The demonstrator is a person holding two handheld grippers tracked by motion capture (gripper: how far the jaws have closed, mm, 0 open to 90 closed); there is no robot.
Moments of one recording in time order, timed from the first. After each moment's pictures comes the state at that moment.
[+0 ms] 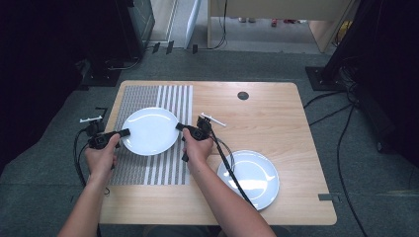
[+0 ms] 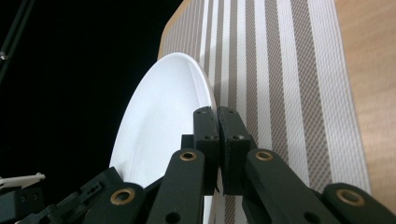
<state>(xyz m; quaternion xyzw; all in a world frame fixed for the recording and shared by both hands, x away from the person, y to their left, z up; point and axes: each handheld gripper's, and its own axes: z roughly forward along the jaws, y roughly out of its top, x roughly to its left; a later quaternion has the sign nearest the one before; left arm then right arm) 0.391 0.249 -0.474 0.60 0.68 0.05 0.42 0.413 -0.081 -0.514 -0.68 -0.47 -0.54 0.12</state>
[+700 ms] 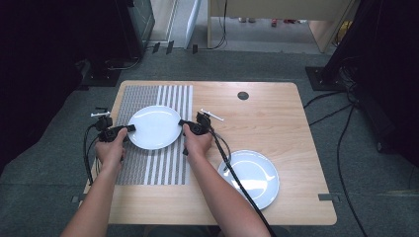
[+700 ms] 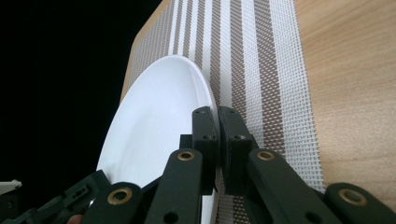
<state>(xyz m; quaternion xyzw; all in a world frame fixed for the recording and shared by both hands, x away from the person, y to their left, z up) 0.423 0.240 -0.498 0.58 0.71 0.05 0.40 0.442 -0.079 -0.532 -0.70 -0.48 -0.52 0.09</state>
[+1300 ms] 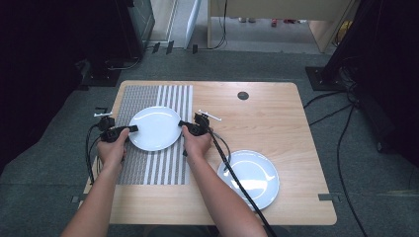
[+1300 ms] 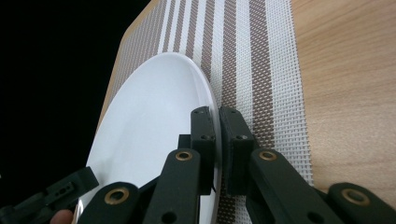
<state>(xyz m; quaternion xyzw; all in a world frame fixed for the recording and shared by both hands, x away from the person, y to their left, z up) 0.427 0.233 -0.501 0.60 0.70 0.06 0.39 0.442 -0.074 -0.536 -0.69 -0.51 -0.51 0.05</state>
